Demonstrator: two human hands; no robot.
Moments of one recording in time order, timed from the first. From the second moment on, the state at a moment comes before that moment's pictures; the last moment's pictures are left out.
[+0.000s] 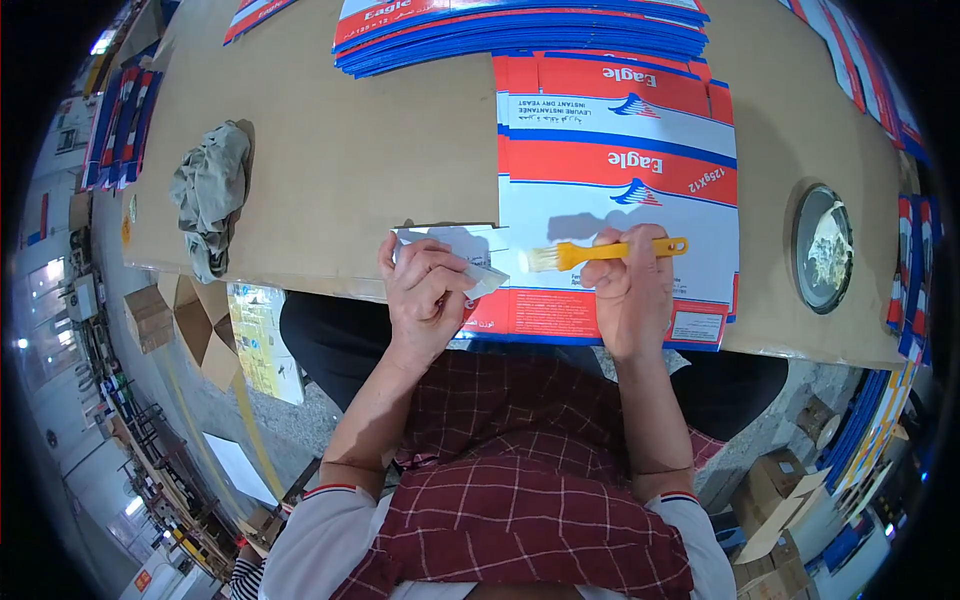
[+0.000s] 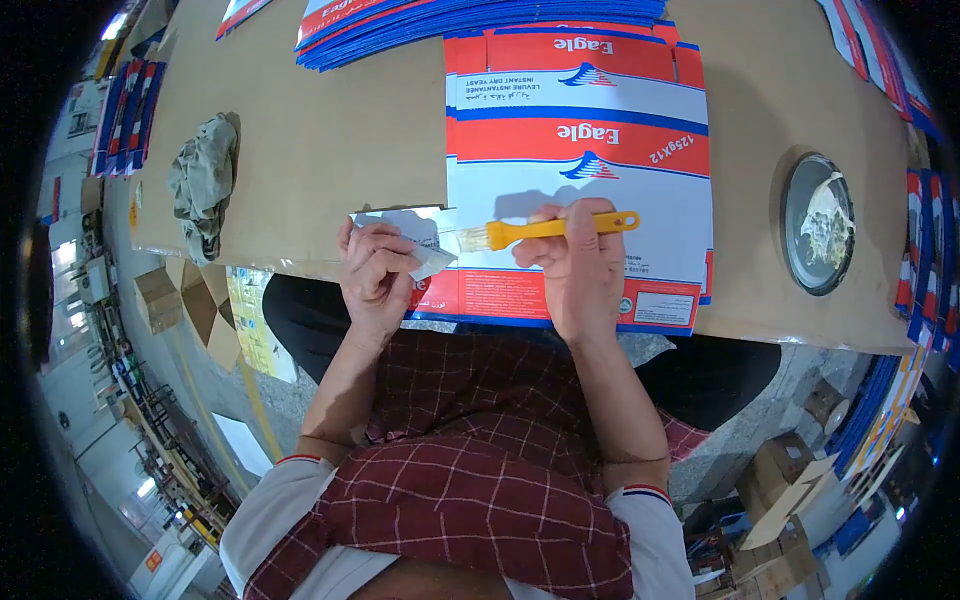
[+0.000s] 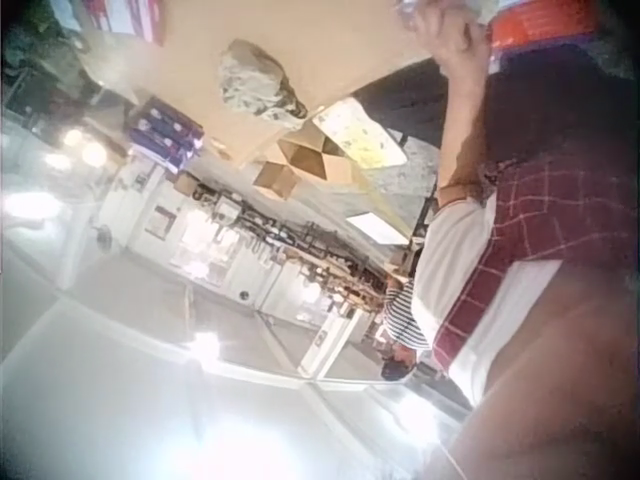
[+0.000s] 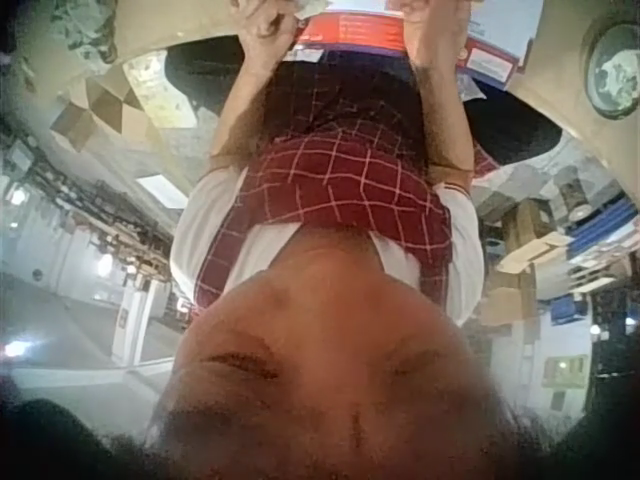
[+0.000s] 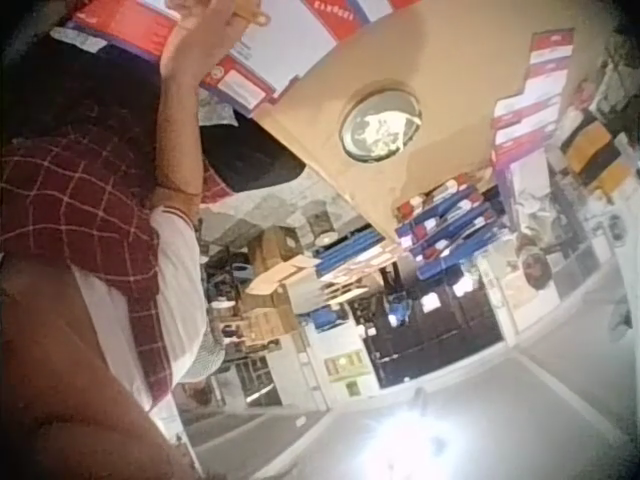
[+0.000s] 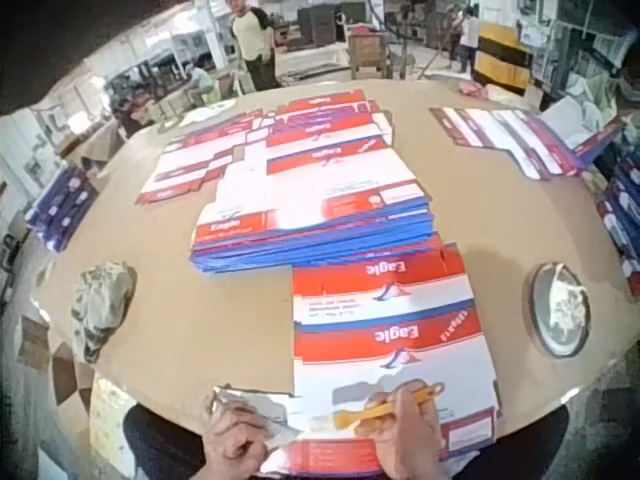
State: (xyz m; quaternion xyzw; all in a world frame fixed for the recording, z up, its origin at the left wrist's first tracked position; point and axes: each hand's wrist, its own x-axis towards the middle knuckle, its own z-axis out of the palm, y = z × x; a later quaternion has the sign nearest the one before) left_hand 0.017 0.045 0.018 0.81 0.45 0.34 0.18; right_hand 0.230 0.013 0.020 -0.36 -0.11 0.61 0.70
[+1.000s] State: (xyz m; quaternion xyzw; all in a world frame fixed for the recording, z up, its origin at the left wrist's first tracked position) left_hand 0.001 0.034 0.059 0.63 0.49 0.25 0.55; right_hand 0.234 0.019 0.010 -0.25 -0.06 0.62 0.74
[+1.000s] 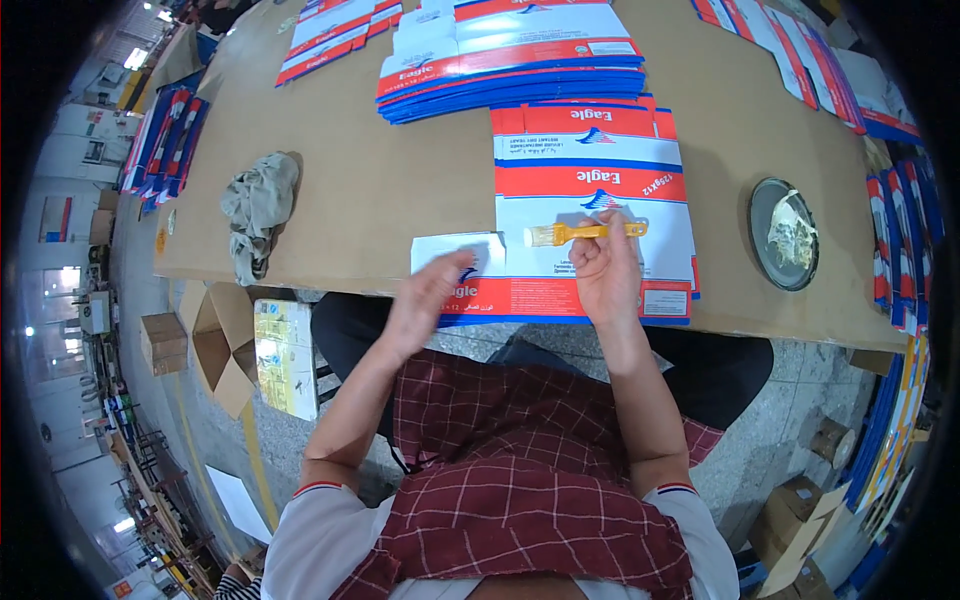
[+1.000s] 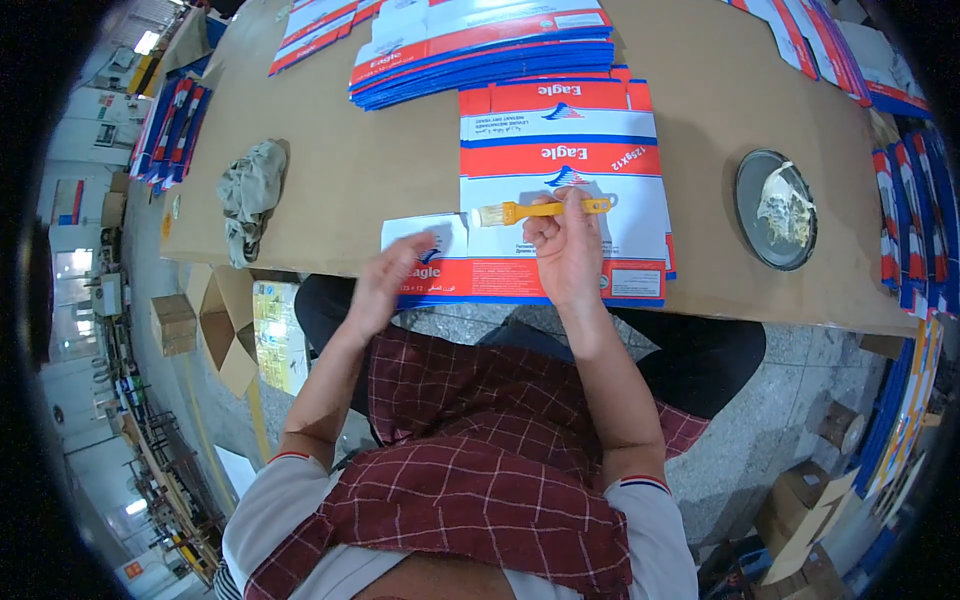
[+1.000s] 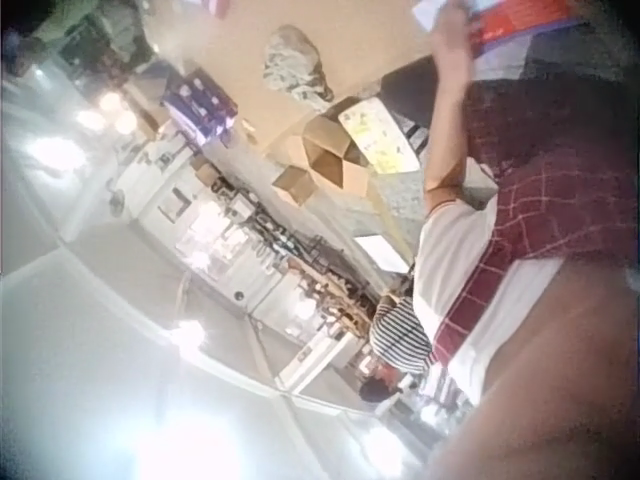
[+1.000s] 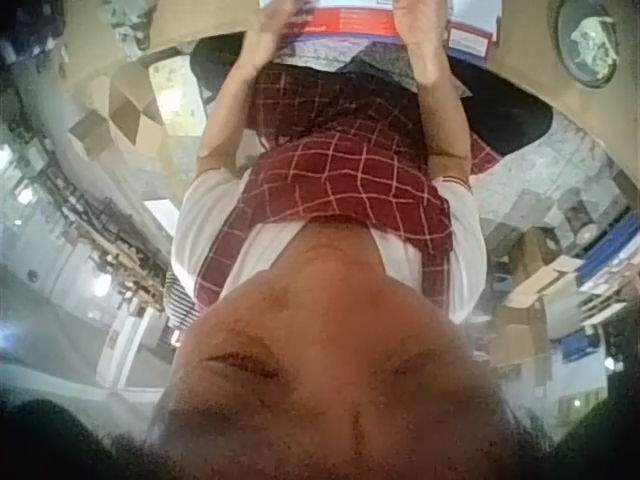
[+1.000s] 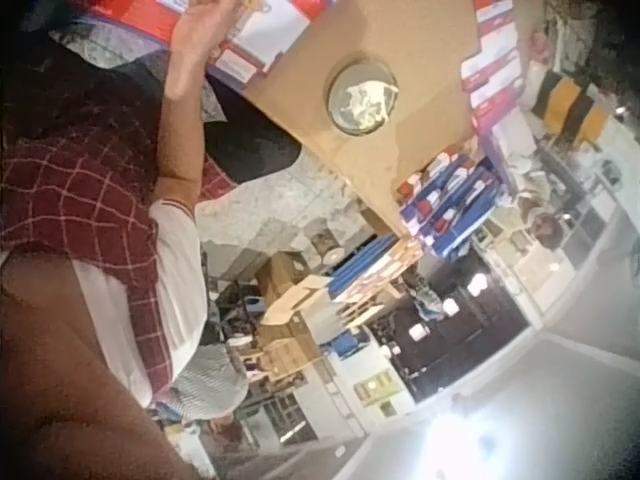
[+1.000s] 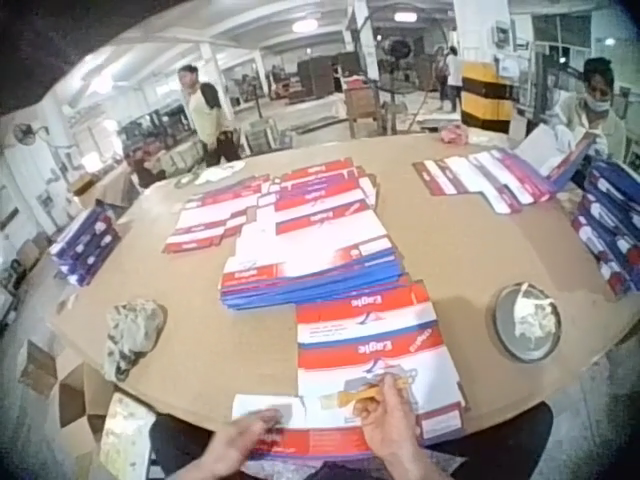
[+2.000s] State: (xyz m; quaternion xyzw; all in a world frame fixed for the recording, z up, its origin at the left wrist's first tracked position) left_hand -0.227 0.197 0.038 0.47 0.85 0.24 -0.02; right_hand 0.236 0.008 0.024 -0.30 -0.05 0.61 0.73
